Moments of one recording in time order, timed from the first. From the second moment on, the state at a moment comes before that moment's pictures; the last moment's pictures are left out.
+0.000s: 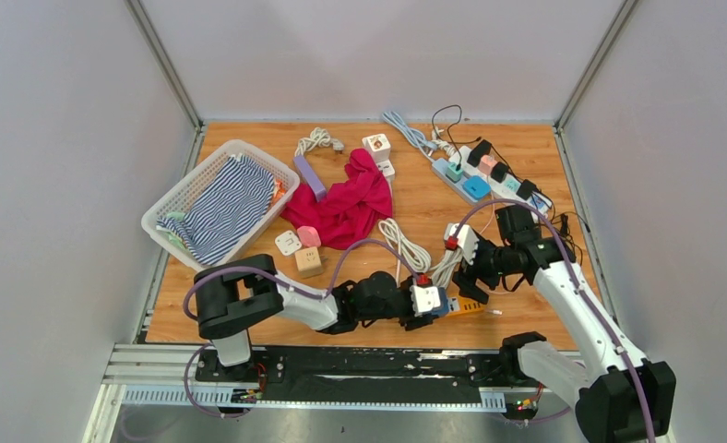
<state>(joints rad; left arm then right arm) -1.26 1.75 0.66 0.80 0.10 0.22 0.23 0.96 0.76 -0.93 -0.52 -0.89</state>
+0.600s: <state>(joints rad) -1.21 1.73 0.37 1.24 0.16 0.10 0.22 0.85 0.65 -1.03 -0.84 -1.39</state>
